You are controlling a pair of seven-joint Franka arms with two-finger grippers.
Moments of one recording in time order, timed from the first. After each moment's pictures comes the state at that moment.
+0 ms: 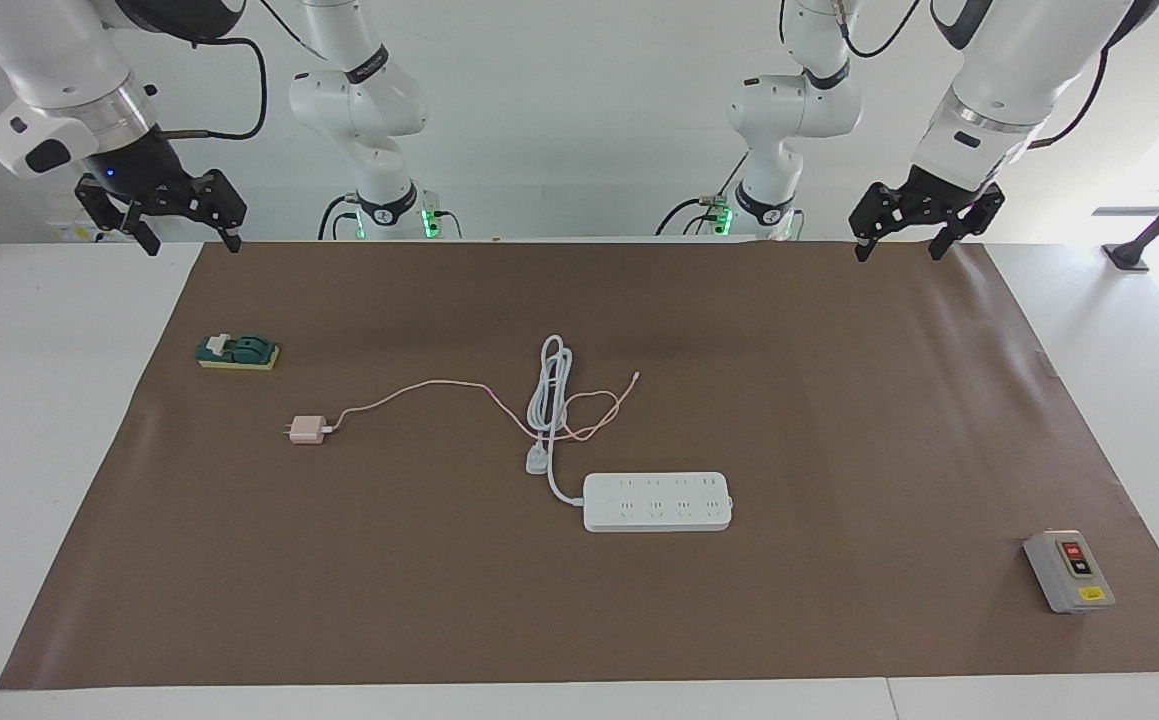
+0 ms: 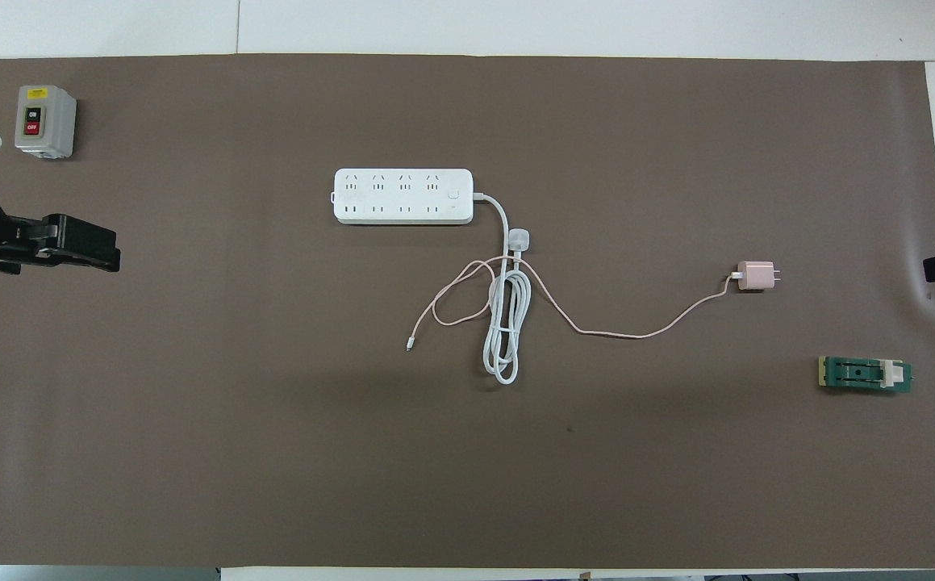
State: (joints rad) left arm -0.12 -0.03 -0.05 -1.55 -0.01 1.50 -0.10; right arm -0.11 -0.06 -0.01 -1.59 -0.01 1.50 -0.15
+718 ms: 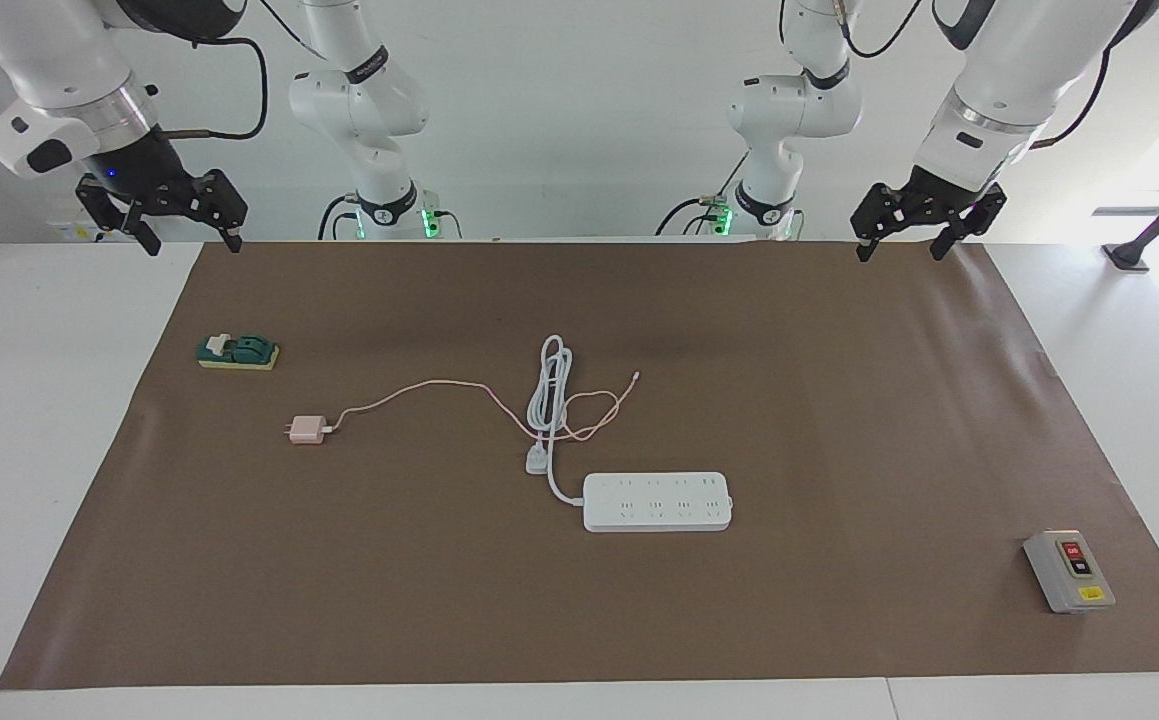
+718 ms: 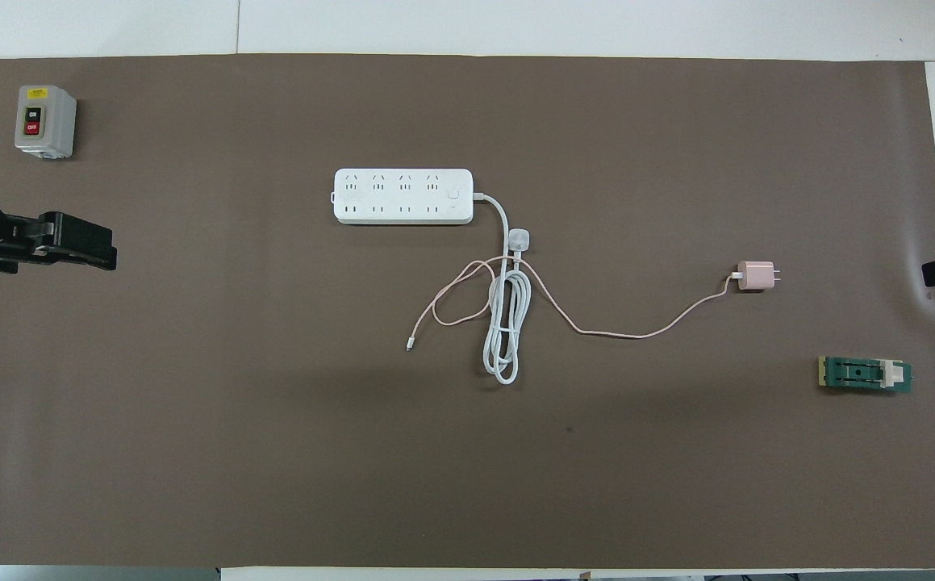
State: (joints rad) left arm -0.11 -0.03 -0.04 -1.56 -0.01 1.50 -0.10; right arm -0.11 -0.06 -0.01 -1.59 -0.01 1.47 -0.15
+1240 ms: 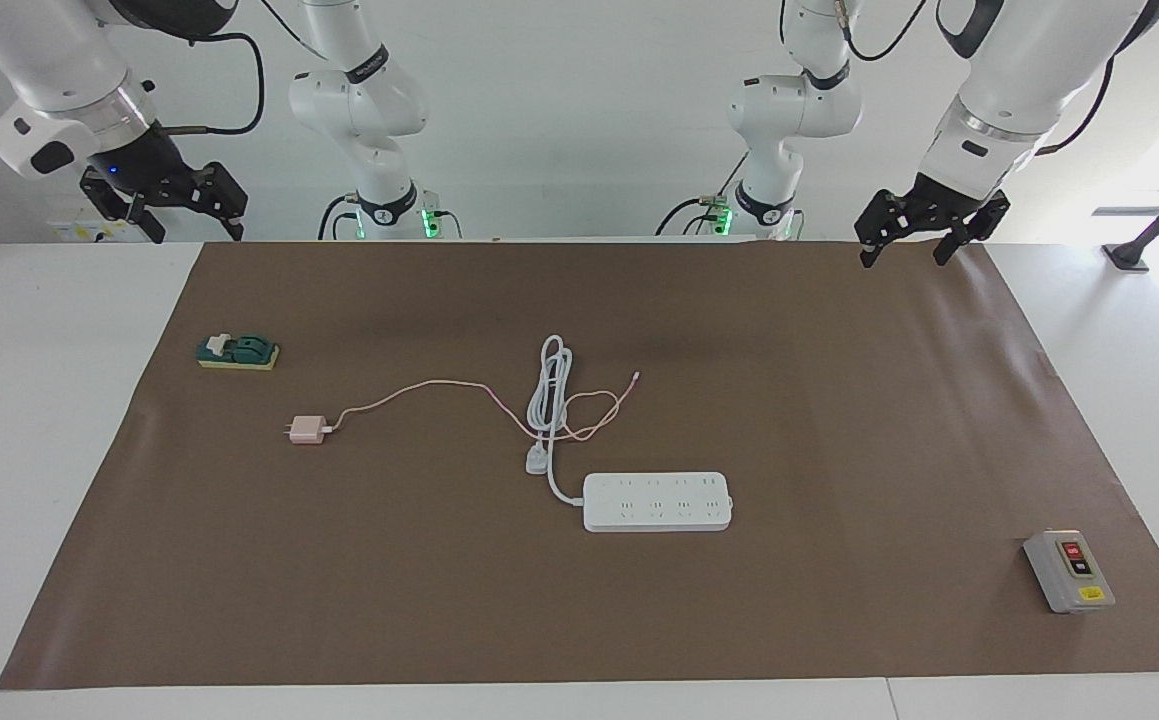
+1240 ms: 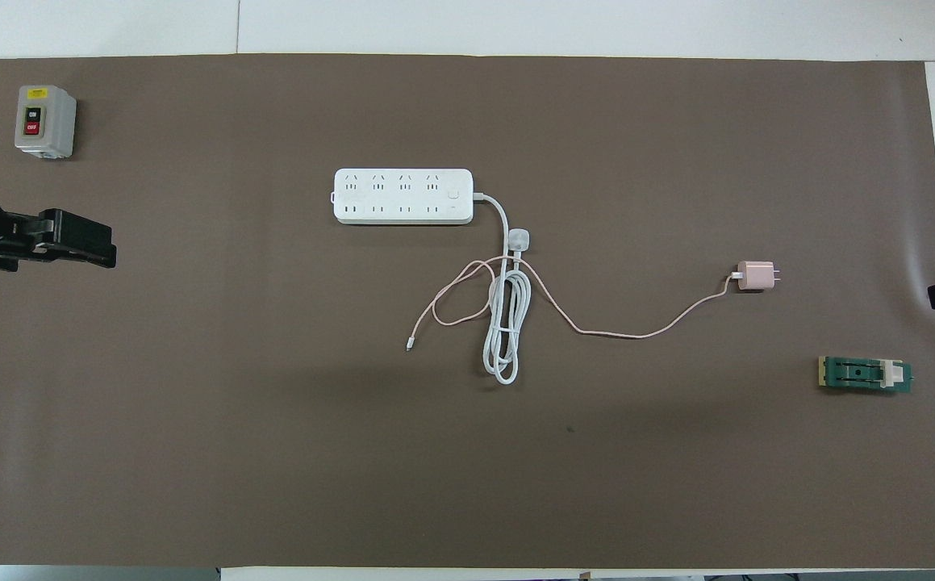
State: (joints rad) left arm -0.11 -0.02 -0.04 -1.56 -0.01 1.51 -0.10; right arm -0.11 -0.07 -0.02 -1.60 -0.01 1.41 -0.15
